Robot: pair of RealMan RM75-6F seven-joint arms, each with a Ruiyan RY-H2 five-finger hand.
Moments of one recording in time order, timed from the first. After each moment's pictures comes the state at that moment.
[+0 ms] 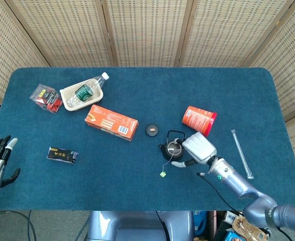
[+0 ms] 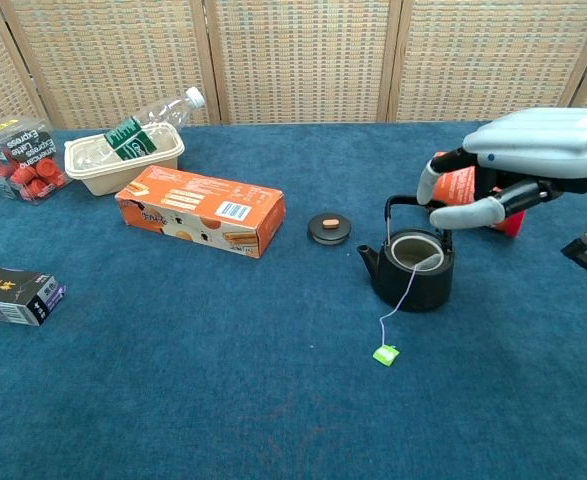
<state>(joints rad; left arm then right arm) -0.12 -1.13 -0.03 -1.57 1.47 1.43 0.10 0.74 -1.25 0.06 -1.62 -1.38 0.93 -0.29</state>
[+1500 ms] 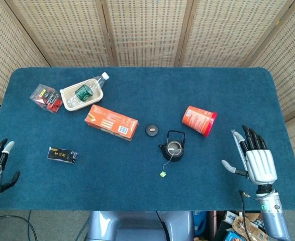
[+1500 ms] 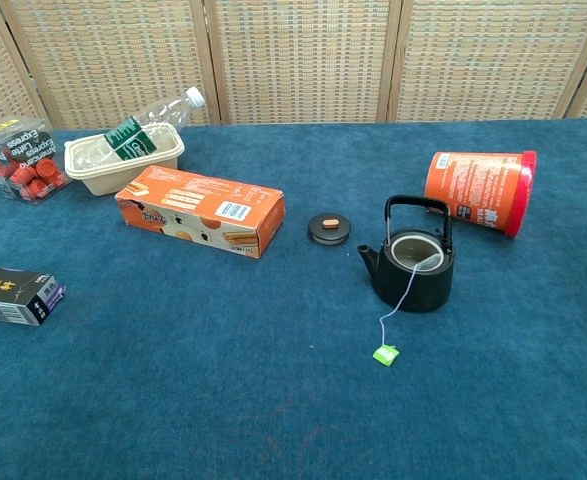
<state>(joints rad) -0.07 -1.17 -0.02 -1.58 1.50 1.51 0.10 0.27 -1.28 0.05 -1.62 -1.42 1.53 -0.27</state>
